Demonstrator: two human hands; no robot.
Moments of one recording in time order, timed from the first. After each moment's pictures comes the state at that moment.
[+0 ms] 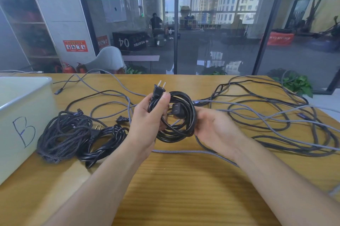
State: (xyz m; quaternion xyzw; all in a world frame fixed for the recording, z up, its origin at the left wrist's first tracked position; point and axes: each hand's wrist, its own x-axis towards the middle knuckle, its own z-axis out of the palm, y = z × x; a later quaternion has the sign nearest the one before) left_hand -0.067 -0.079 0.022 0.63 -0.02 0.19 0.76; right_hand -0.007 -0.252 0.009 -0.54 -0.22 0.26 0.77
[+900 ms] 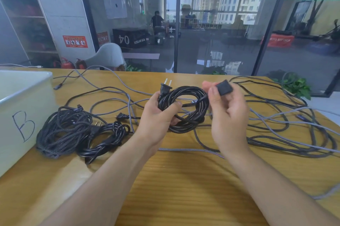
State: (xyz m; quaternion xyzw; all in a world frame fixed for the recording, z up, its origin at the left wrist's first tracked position) left_hand -0.055 -0.087 0.014 0.63 -0.02 0.15 0.76; right_hand -0.033 -0.243 0.021 -0.64 -0.20 -0.27 0.69
